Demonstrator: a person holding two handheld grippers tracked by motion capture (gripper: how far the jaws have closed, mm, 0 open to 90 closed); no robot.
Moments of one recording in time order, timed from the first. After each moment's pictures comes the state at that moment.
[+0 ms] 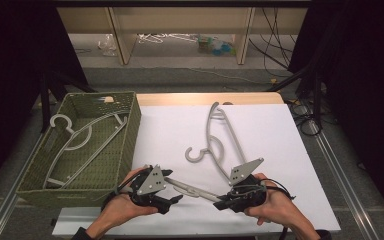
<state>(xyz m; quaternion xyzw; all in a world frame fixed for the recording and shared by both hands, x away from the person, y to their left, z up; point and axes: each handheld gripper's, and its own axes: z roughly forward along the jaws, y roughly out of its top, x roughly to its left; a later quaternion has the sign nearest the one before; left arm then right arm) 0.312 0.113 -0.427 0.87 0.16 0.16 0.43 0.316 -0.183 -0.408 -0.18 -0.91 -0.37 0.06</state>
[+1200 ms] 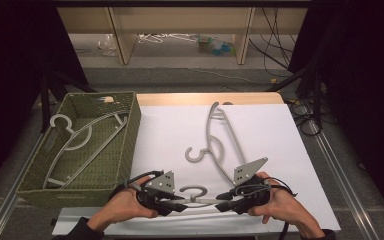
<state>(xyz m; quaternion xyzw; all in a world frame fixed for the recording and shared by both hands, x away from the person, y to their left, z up) 0.308 0.096 -0.415 0.91 0.13 -0.02 0.39 0.321 -0.191 -0.411 -0.14 -0.91 -0.39 0.06</state>
